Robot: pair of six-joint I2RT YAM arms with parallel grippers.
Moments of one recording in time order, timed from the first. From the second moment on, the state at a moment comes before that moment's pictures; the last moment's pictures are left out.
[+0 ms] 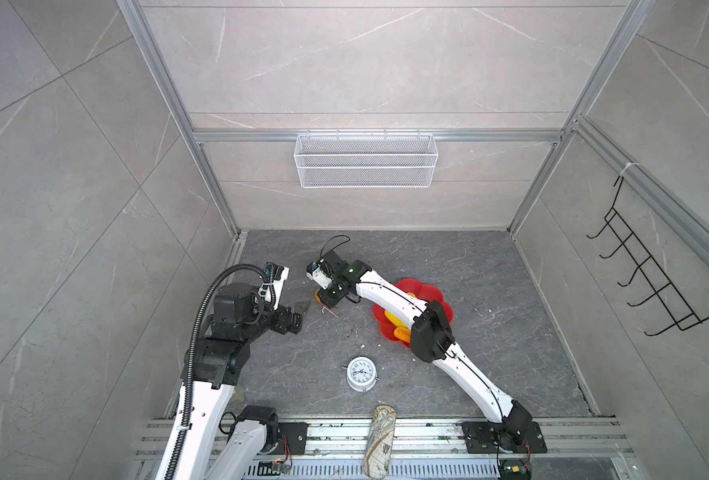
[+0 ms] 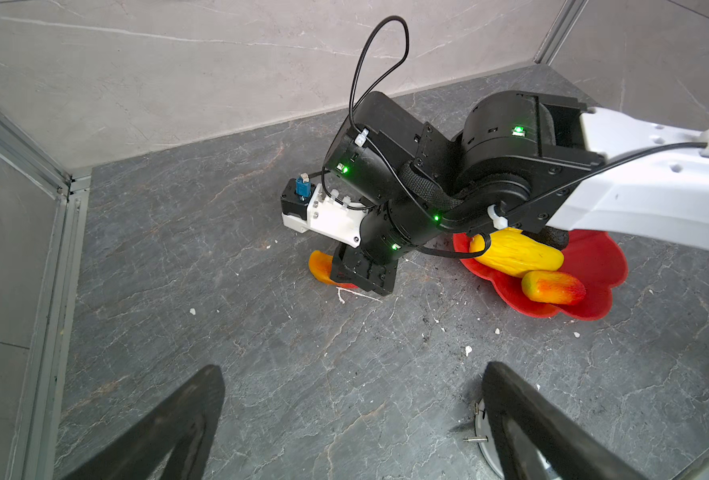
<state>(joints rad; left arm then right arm) -0.15 0.76 1.00 -0.78 0.27 0.14 0.84 2.74 2.66 -0.96 -0.12 -0.05</state>
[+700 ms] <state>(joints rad) -0.15 0.75 1.00 -0.78 0.27 0.14 0.68 1.62 1.38 -0.65 0.11 0.13</state>
